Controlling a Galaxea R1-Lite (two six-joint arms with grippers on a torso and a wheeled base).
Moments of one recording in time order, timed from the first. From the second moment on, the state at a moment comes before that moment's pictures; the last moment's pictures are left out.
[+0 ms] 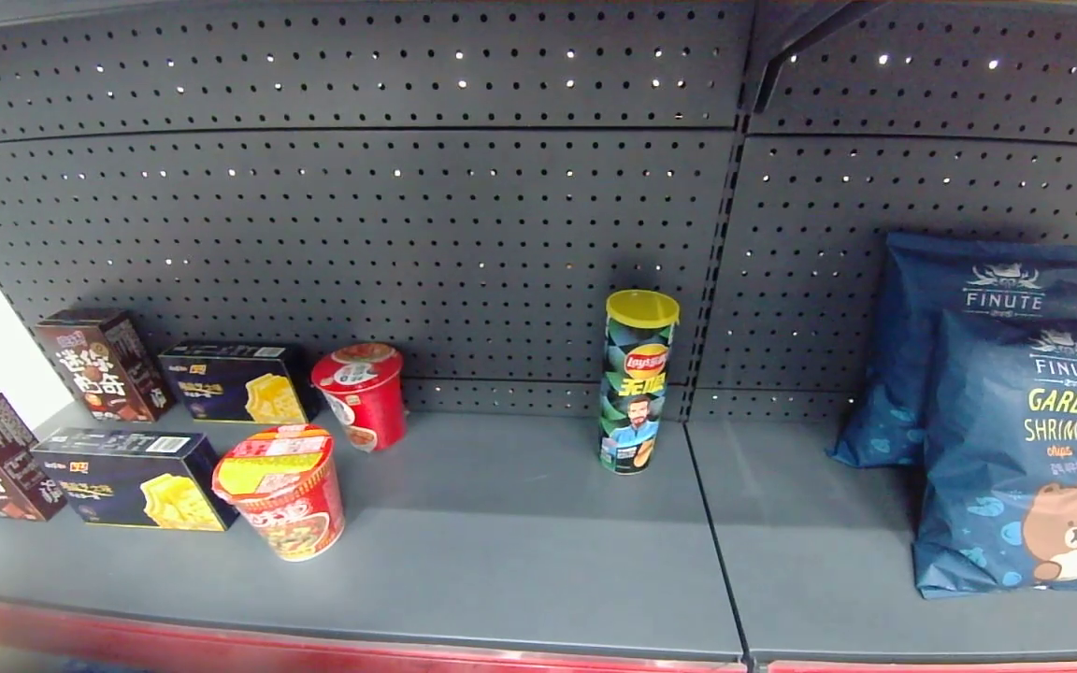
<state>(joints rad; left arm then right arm) -0.13 0.13 -0.32 0.22 0.14 0.14 0.01 0.39 -0.49 0.01 0.02 0.06</state>
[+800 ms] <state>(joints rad) -0.12 0.10 -0.24 0.22 0.15 0.11 0.27 0.71 -0.45 0.08 0.21 -0.20</state>
